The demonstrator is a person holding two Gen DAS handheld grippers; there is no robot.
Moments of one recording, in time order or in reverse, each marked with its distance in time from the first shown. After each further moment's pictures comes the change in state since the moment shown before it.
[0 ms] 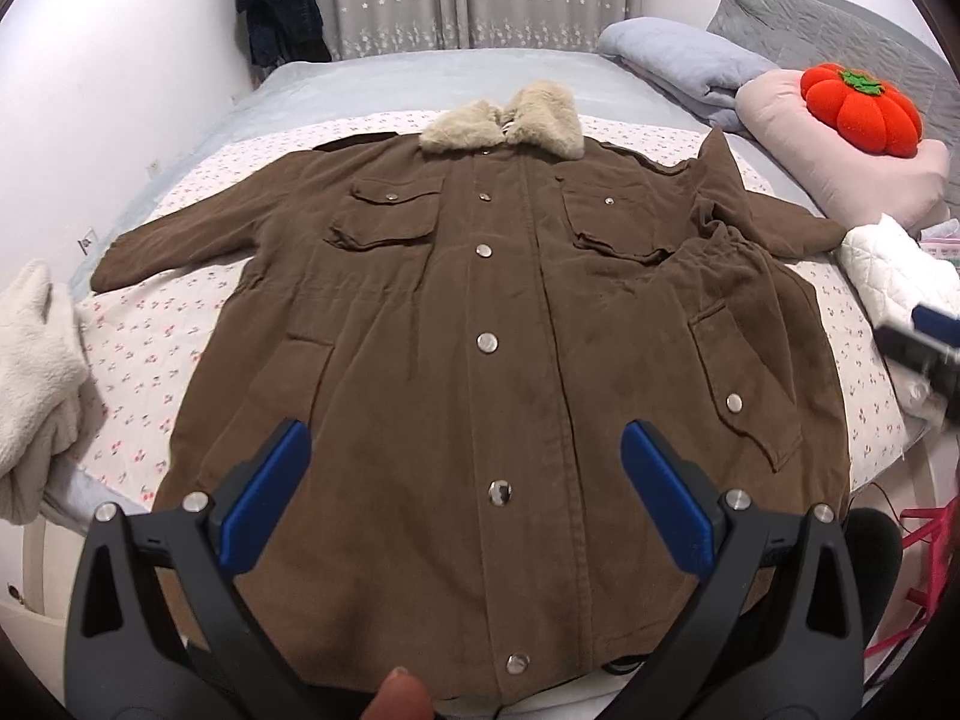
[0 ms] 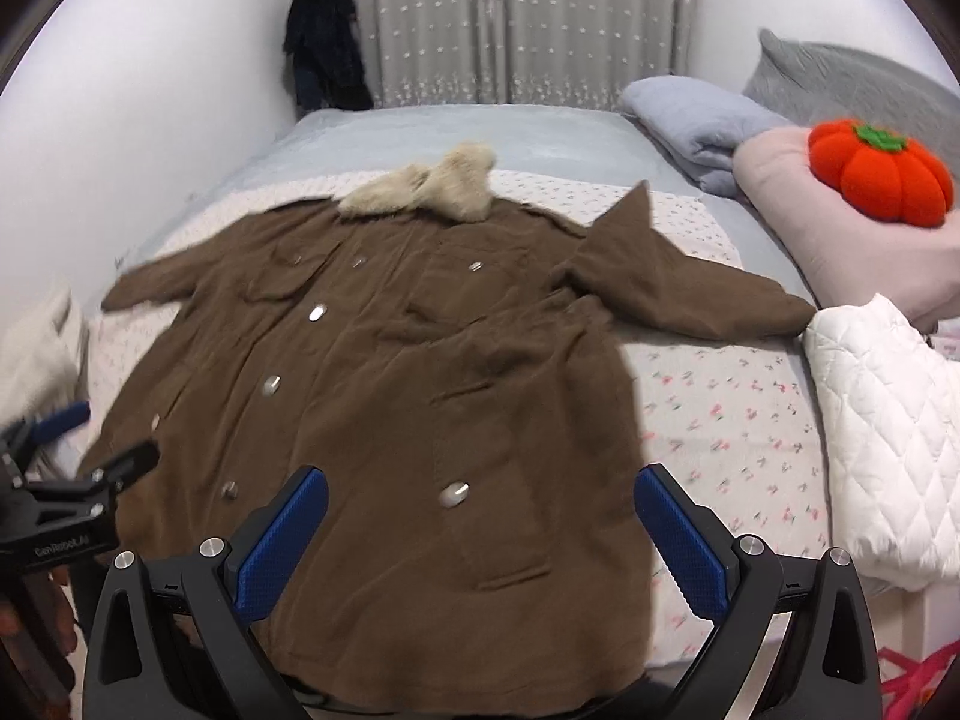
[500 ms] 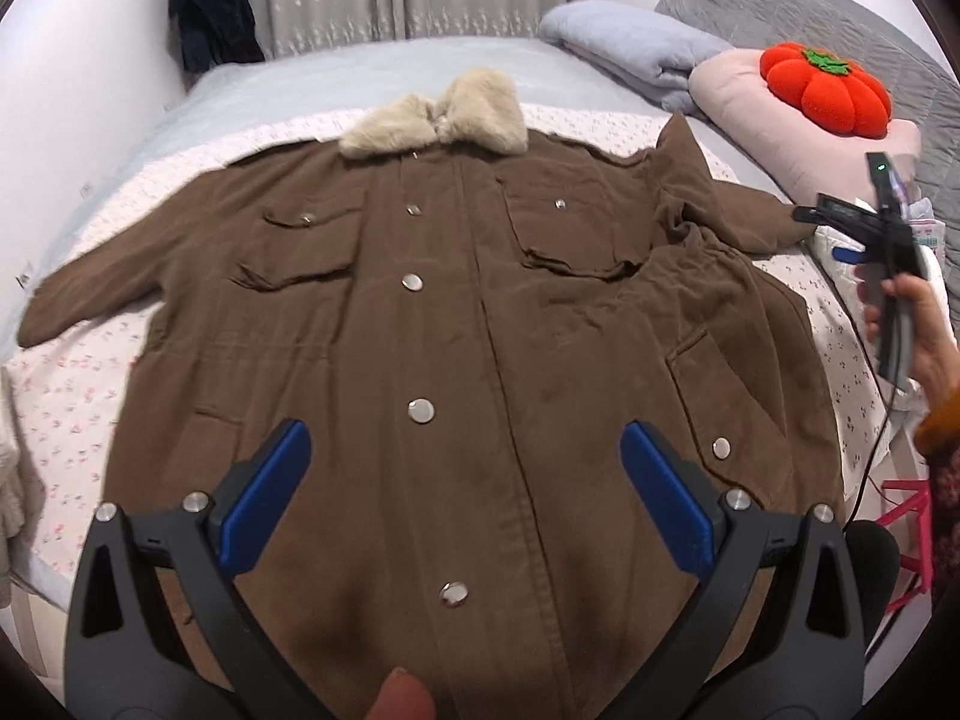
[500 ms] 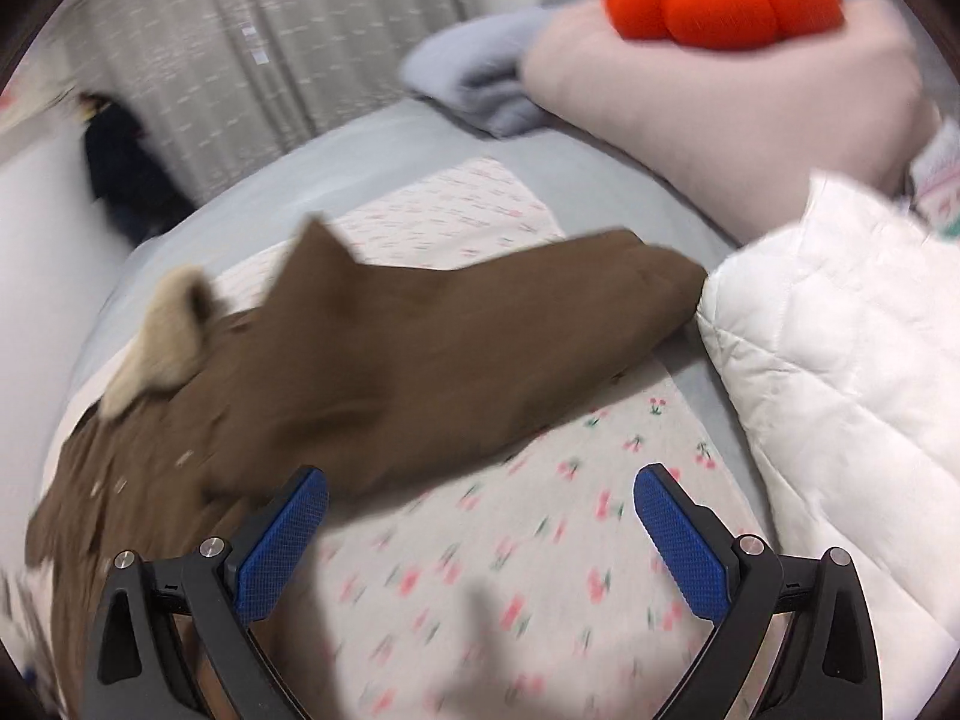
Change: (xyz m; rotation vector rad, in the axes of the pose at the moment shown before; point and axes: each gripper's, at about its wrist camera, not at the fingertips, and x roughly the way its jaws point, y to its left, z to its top) left arm 0.059 -0.019 0.038 0.073 0.038 -0.140; right arm 0.171 -0.233 0.070 0.488 0.025 -0.115
